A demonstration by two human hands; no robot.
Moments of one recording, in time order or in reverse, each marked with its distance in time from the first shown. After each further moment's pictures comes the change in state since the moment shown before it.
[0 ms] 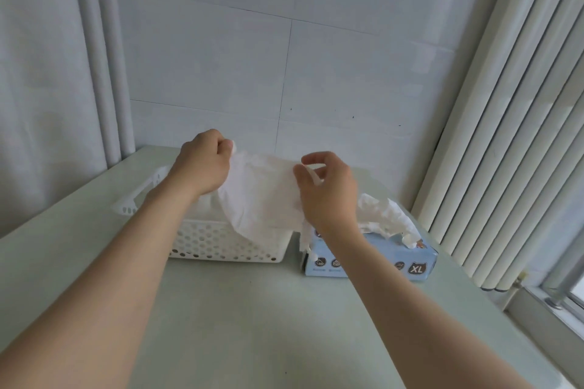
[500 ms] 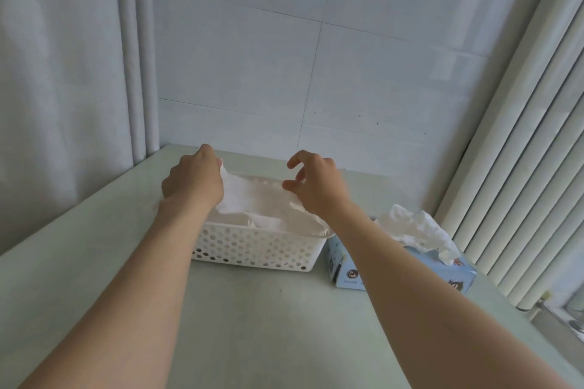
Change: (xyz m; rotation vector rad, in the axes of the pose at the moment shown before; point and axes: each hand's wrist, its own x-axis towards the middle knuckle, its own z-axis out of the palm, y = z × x) left_hand 0.000 -0.049 -0.015 0.401 0.040 -0.214; right_hand 0.051 0.002 0.067 -0.535 -0.371 -0.172
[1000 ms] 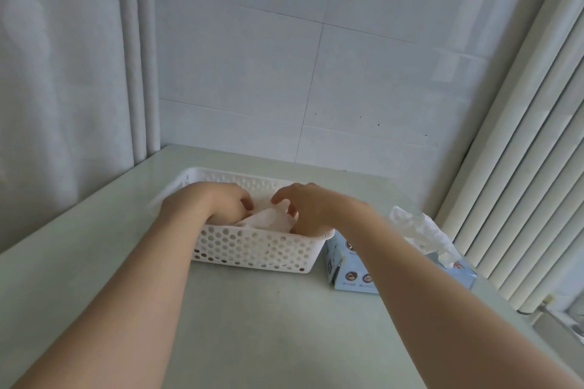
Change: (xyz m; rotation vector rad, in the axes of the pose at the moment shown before) left_hand -0.010 0.021 -0.006 0.199 -0.708 0.261; right_hand -0.017 -0.005 -0.012 -0.361 -0.590 -0.082
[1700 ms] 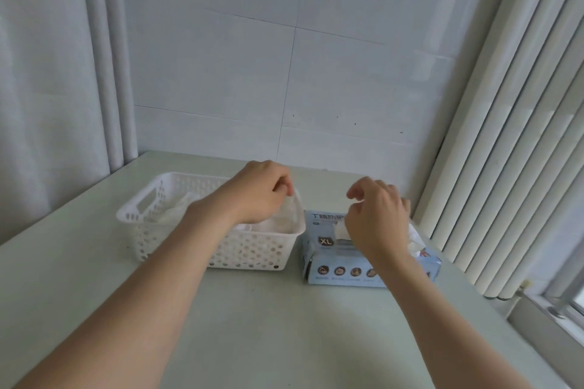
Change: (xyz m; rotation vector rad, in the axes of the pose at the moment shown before) left_hand -0.015 0.086 0.011 -0.203 0.453 0.418; right_hand -0.087 0.086 0.032 0.176 0.915 0.381
